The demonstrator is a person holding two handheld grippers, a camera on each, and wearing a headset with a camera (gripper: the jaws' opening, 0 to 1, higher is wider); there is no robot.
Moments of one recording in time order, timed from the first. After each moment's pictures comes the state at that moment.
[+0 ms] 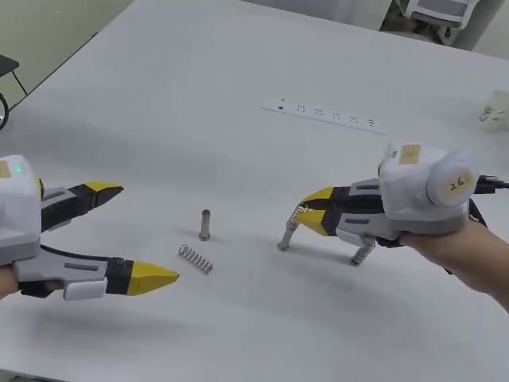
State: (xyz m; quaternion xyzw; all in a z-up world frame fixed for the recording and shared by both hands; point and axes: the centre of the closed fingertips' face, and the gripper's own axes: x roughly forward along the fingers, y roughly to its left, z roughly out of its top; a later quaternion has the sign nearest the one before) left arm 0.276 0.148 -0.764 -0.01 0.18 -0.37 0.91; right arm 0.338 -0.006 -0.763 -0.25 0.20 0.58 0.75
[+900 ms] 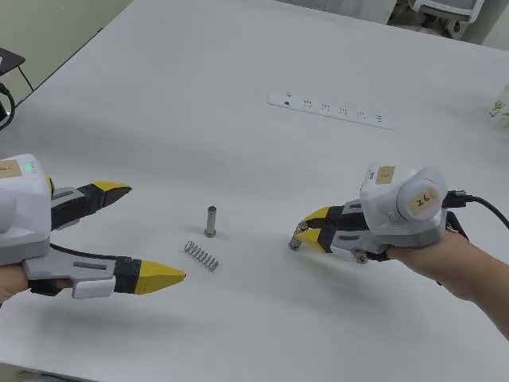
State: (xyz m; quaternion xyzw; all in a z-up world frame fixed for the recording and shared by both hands) left arm 0.275 0.146 -0.769 -0.01 0.19 -0.37 0.91; right arm 0.340 -0.013 -0.812 -0.27 0.24 0.57 0.74
